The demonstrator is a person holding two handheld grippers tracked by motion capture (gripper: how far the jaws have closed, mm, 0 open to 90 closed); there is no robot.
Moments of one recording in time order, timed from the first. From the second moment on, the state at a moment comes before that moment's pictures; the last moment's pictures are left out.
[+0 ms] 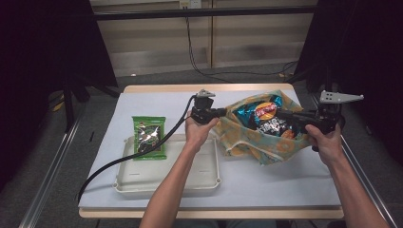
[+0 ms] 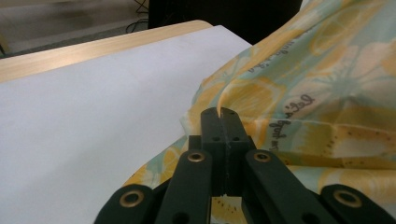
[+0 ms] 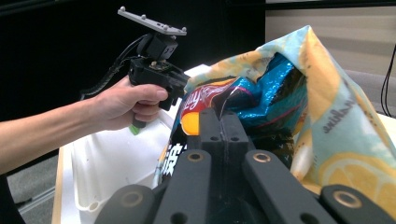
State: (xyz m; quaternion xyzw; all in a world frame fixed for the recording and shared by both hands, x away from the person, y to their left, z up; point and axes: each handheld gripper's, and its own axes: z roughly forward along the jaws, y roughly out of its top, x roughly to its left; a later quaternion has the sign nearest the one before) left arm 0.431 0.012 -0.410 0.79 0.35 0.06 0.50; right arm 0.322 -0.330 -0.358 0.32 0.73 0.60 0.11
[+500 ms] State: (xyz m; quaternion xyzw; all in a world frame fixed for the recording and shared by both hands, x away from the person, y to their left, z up) left arm 0.430 0.008 -0.420 0.82 0.32 0.07 0.48; right arm 0.321 -0.324 -0.356 0.30 0.72 0.61 0.10
